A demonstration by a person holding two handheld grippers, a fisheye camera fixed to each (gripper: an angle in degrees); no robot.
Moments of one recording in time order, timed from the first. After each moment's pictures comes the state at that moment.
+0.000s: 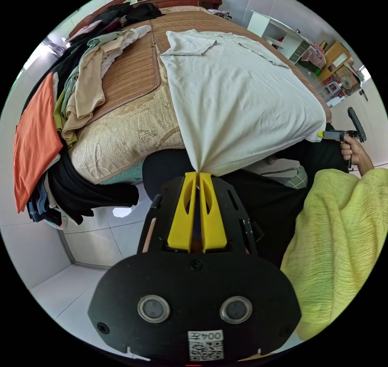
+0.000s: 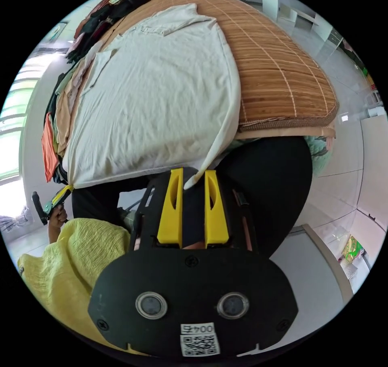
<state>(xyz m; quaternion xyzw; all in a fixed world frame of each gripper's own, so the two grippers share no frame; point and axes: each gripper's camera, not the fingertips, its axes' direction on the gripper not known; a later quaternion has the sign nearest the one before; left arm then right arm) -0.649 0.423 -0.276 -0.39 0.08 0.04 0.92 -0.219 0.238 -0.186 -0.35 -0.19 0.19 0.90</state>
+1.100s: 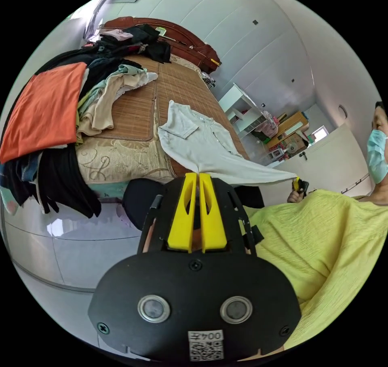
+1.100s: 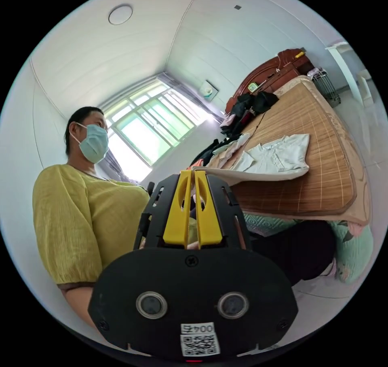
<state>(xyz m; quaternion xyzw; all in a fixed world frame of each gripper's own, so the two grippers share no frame) -0.819 0.394 -0.389 -0.20 0.28 -0.17 0.92 -0.001 0.481 -0.319 0.16 -0.56 0.15 0.80</state>
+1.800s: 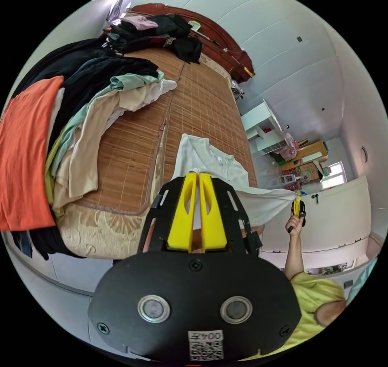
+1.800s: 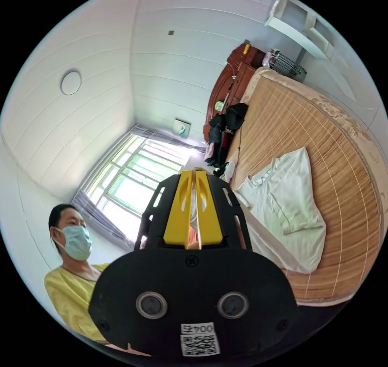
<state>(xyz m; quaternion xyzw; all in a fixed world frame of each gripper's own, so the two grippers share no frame) -0.814 0.182 -0.136 -0.26 0.20 -0.24 0.91 0.064 0.293 -0.148 0.14 -0.56 0.35 0.74</state>
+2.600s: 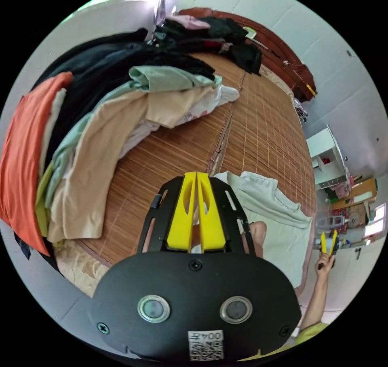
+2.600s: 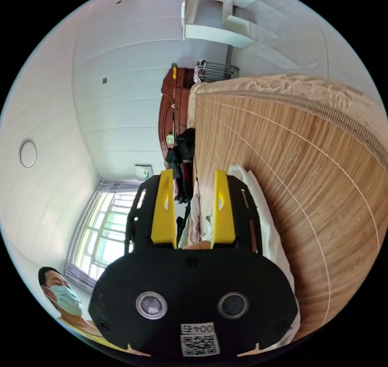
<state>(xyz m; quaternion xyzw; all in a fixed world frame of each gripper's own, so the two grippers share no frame) -0.709 0.188 -0.022 -0.23 -0.02 -0.25 0.94 0.027 0.170 -0.027 0.10 -0.48 0.51 0.71</state>
